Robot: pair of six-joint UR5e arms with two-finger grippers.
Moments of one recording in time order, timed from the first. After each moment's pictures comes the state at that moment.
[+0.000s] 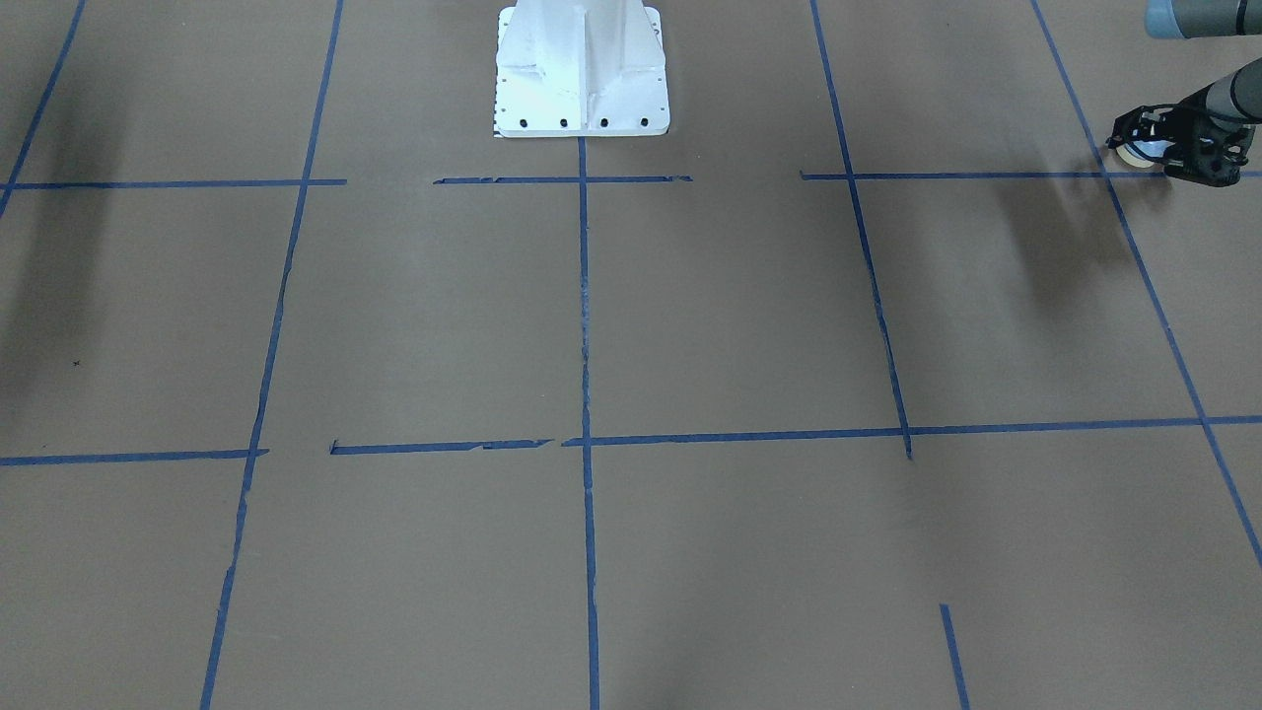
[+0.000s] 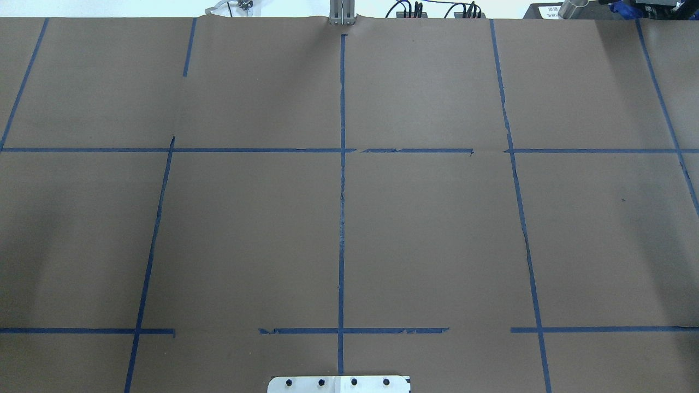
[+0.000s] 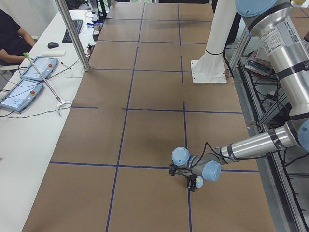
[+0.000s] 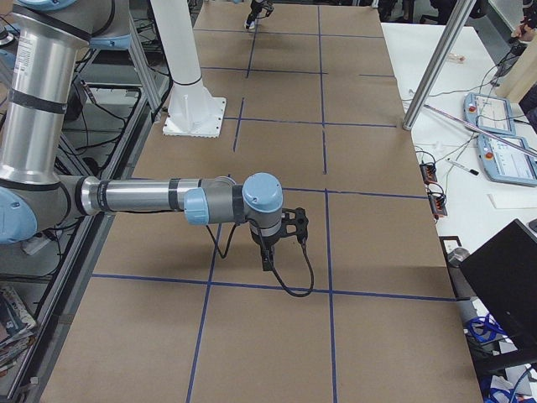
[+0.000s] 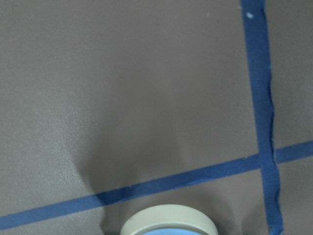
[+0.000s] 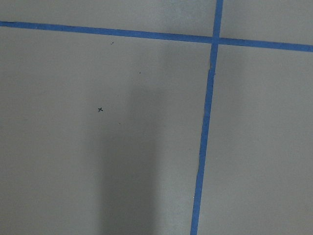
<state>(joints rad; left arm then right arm) -0.96 -1.09 -1.50 -2.19 -2.35 -0.19 1.51 -1.85 1.90 -1.51 2.40 0.02</state>
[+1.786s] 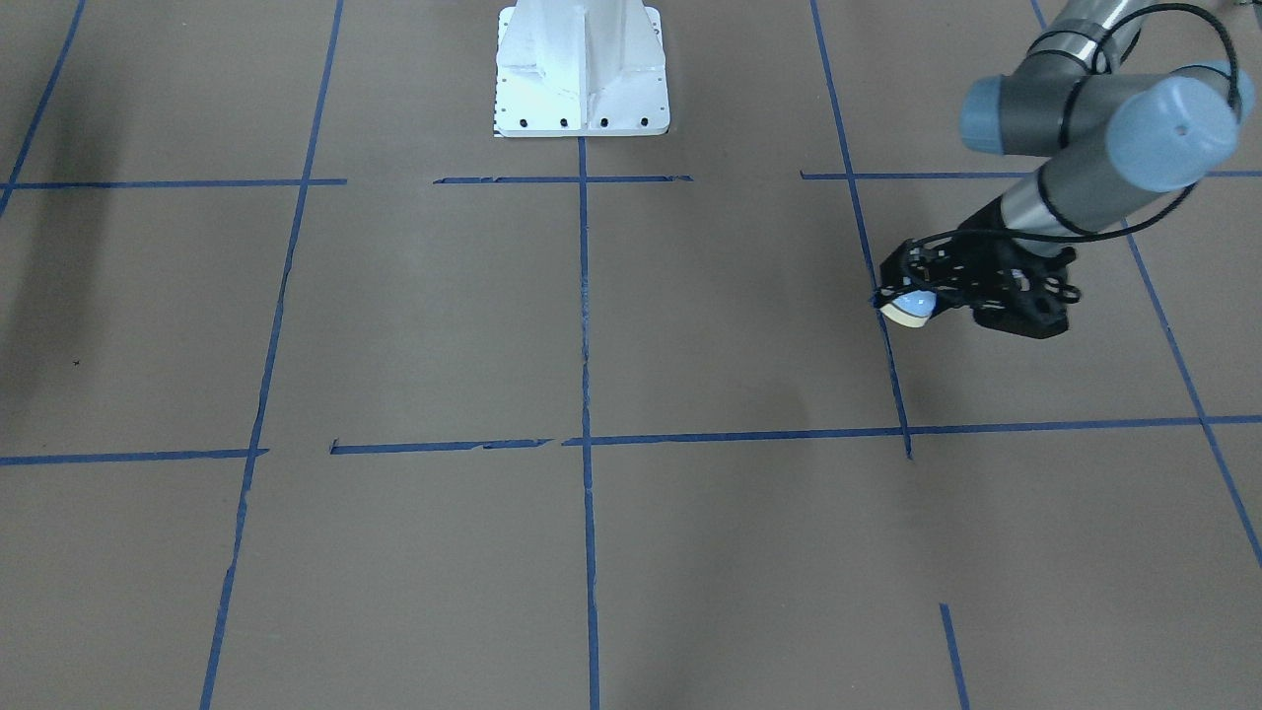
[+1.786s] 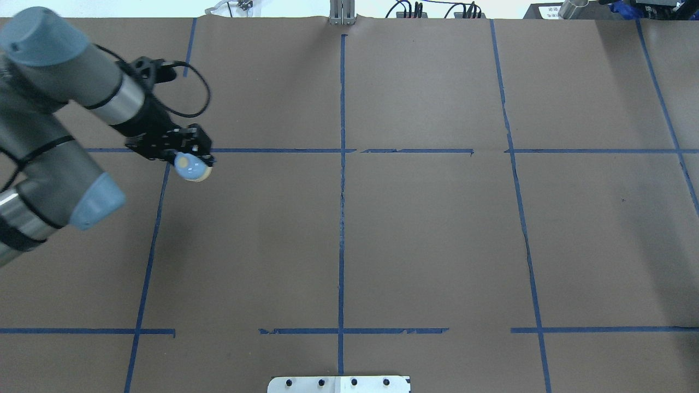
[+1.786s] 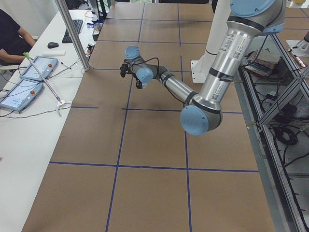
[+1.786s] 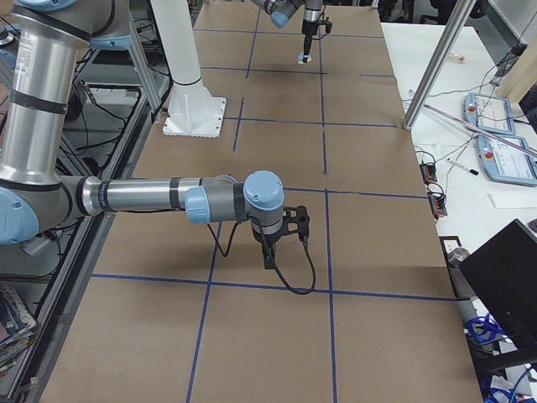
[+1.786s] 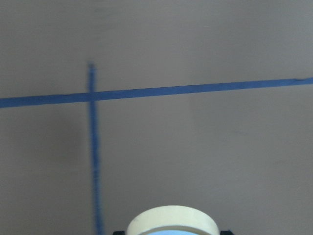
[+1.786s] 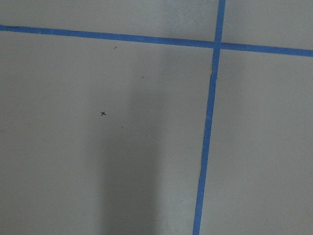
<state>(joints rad) -0.85 -2.08 -1.67 -1.77 -2.31 -1.02 1.51 -1.85 1.91 -1.51 2.40 0.03</state>
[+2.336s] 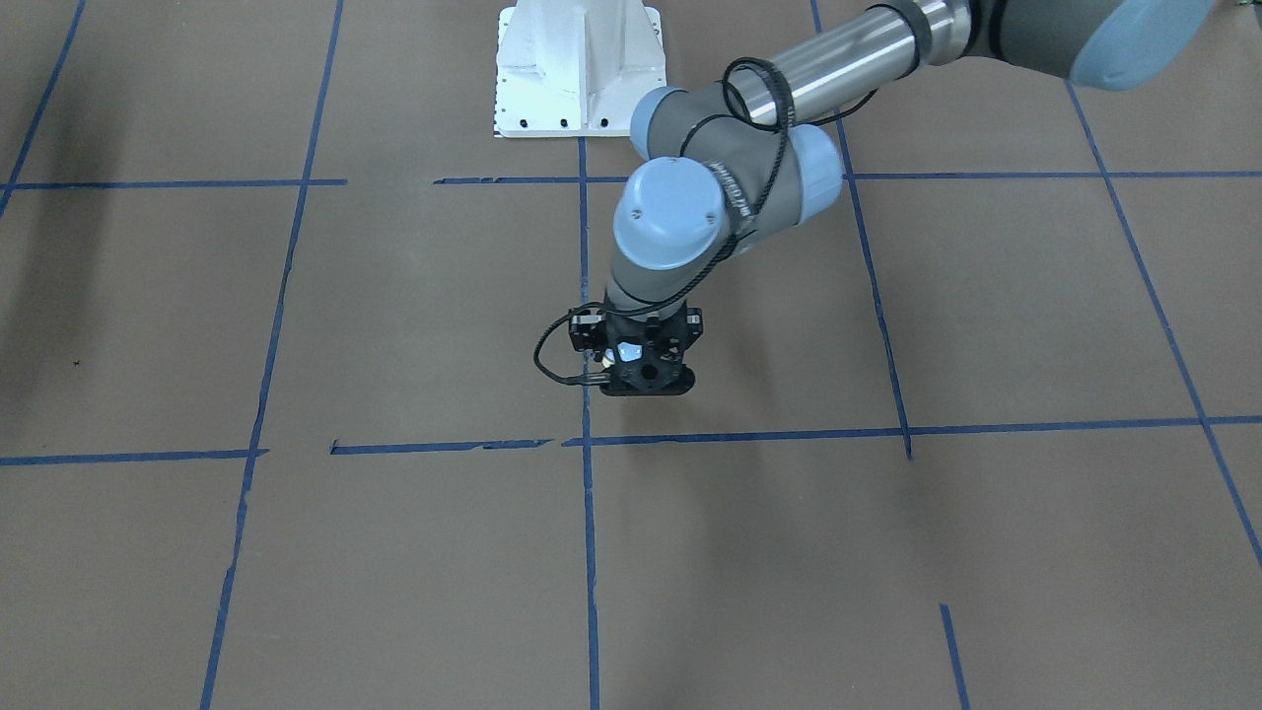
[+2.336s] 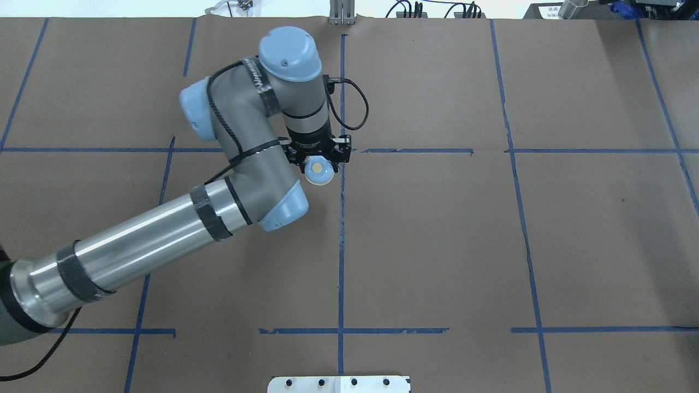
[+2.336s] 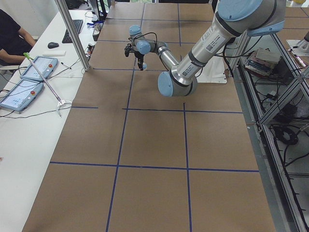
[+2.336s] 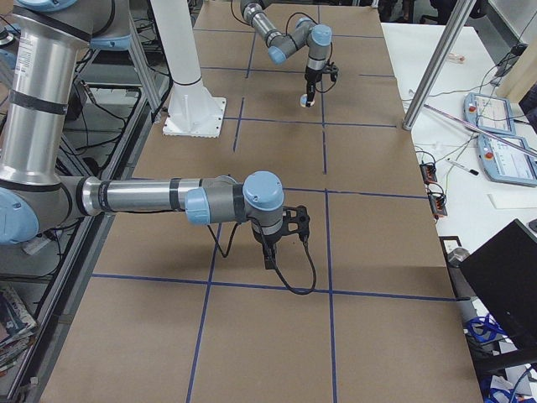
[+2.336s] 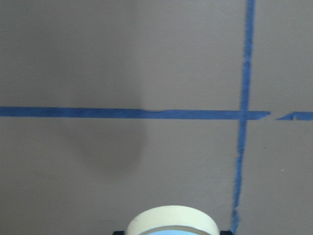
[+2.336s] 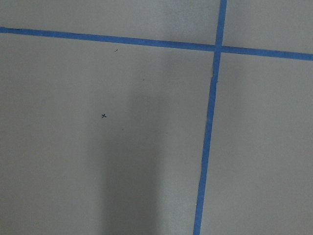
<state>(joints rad) -0.63 -2.55 -1.23 -1.64 -2.09 -1.10 1.51 -1.85 1.91 -1.49 2.40 0.03</state>
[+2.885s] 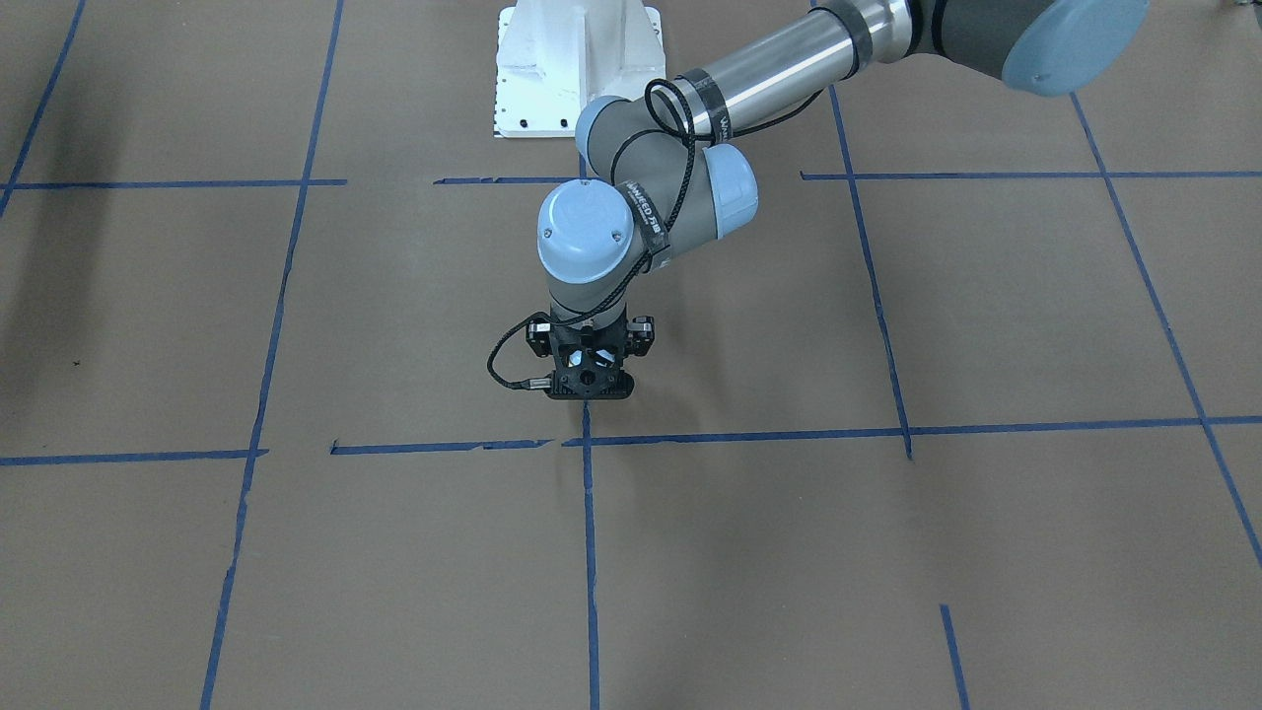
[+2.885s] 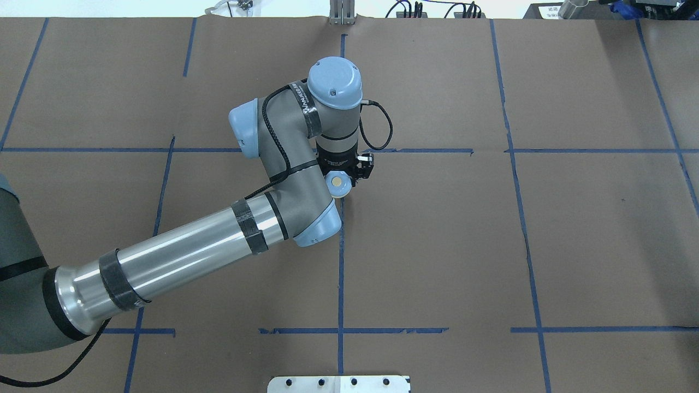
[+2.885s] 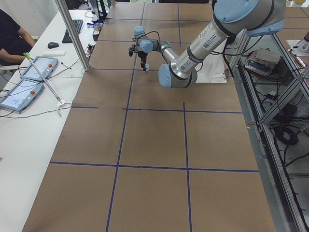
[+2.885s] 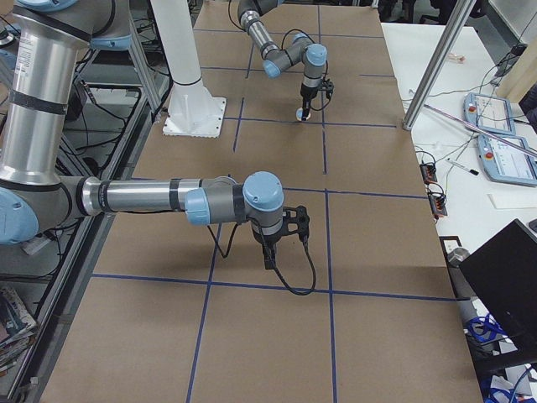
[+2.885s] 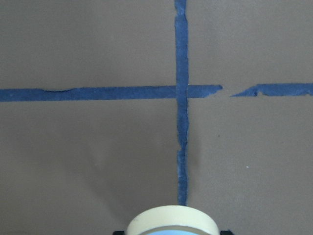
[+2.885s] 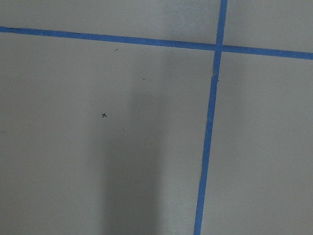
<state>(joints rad) -0.59 -2.62 -1.11 -1.66 -2.02 -1.10 1.51 -1.85 1.90 -1.48 2.40 0.03</state>
